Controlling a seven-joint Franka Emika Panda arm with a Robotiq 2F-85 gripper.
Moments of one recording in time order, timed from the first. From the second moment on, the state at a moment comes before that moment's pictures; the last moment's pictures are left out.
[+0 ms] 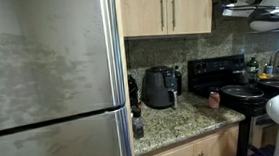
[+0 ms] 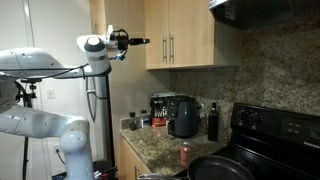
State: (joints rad) arm -0.18 -1.11 -0.03 -2.47 -0.97 3.02 1.02
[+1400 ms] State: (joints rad) arm -0.01 -0.58 -0.01 -2.08 -0.28 2.97 0.27
